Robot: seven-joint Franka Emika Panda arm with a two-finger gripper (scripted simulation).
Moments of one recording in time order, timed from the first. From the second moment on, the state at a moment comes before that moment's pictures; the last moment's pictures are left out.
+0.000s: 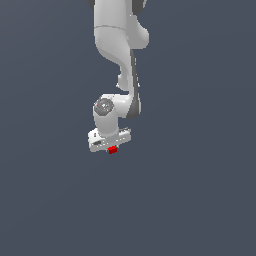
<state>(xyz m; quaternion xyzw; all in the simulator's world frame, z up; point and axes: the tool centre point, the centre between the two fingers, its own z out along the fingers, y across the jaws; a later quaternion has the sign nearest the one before) -0.033 -0.084 0.020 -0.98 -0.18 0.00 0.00</state>
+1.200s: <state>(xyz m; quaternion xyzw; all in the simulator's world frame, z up) -0.038 0.040 0.161 -0.98 -0.18 0.00 0.00</state>
